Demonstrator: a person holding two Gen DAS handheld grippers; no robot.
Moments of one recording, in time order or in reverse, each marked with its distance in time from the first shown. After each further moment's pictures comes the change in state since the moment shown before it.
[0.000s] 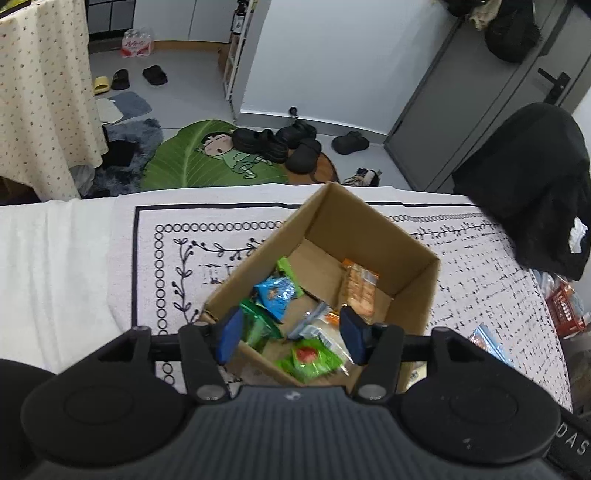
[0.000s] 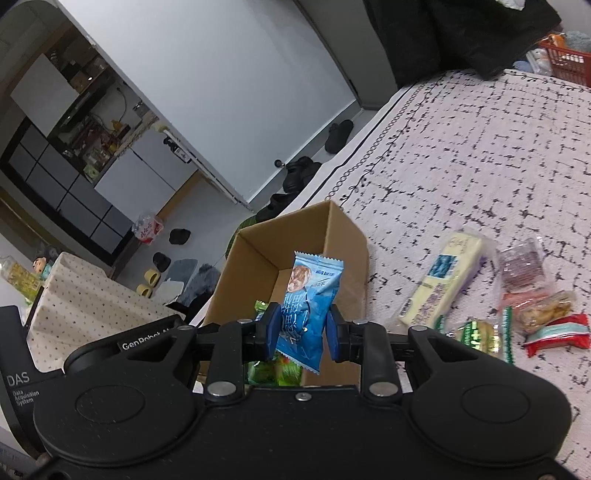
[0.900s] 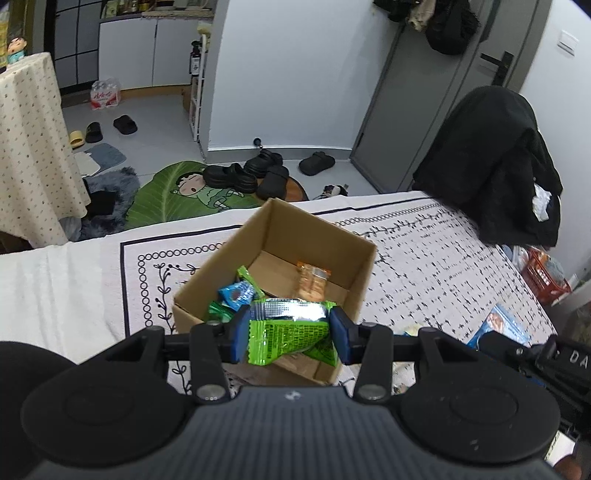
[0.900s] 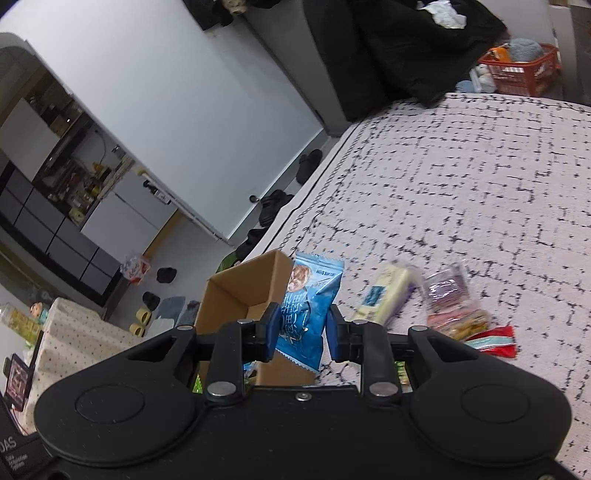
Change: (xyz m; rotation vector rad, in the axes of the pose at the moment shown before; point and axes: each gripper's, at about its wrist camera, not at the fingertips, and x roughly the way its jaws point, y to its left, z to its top) left arm -0.053 -0.040 -0.030 0.152 -0.103 -0.038; right arm -0.060 -0.047 0.020 0.090 -0.087 -0.045
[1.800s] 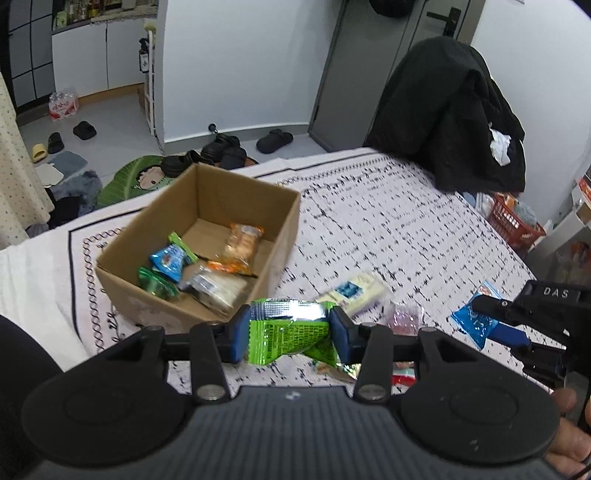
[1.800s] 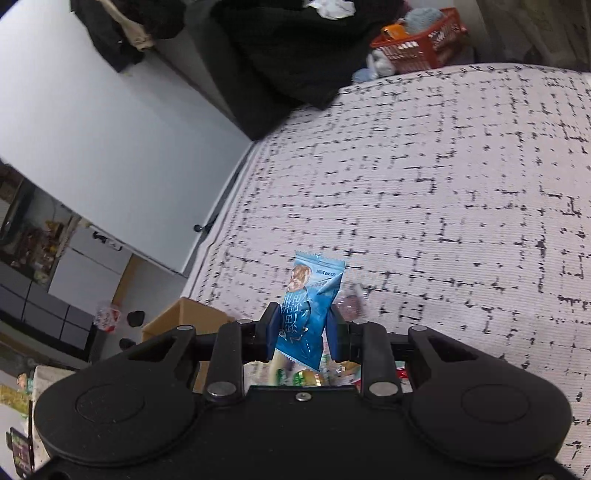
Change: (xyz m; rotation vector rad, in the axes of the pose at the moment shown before) left arm -0.003 -0.065 -0.044 0.127 0.047 -0.066; right arm -0.009 -0.100 0.024 0.210 -0.029 -0.109
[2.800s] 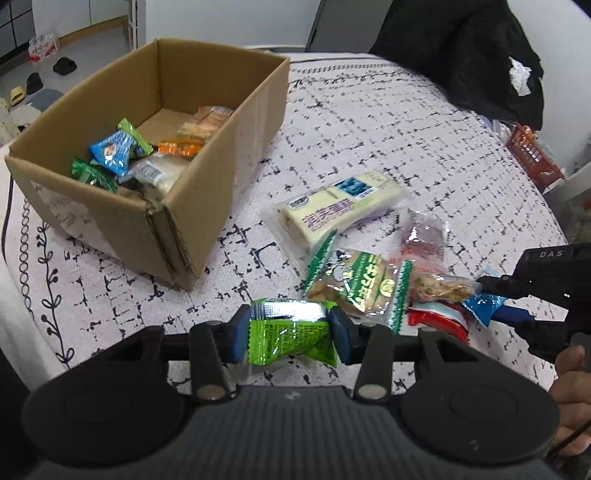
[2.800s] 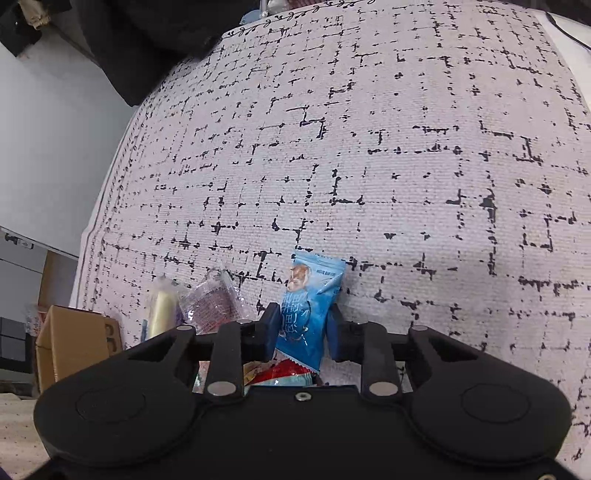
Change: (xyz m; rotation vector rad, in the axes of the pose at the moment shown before) left arm 0.089 -0.012 -0.051 -0.010 0.236 -0.033; right arm 0.070 -0.069 0.004 0.126 0.134 -0.281
